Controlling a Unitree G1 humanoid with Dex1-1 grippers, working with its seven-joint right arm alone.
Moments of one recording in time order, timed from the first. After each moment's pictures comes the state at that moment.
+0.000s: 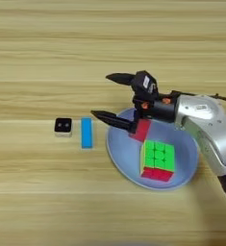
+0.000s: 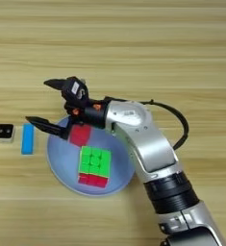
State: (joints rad) arm -0.32 -0.38 0.24 -0.16 0.23 0.31 0.86
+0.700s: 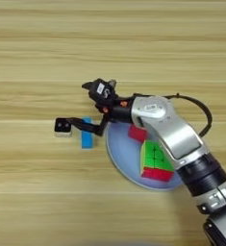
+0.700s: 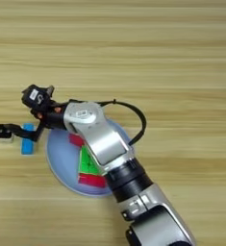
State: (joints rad) arm -0.45 -0.20 0.39 0.04 0.02 0.41 0.75
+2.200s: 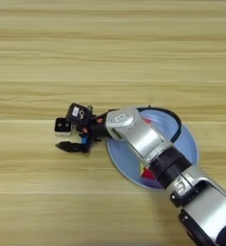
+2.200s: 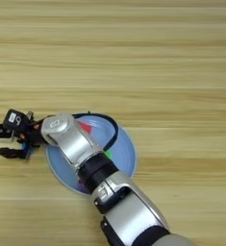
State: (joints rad) arm -0.55 -0.05 0.50 0.47 -0.10 0.27 0.81
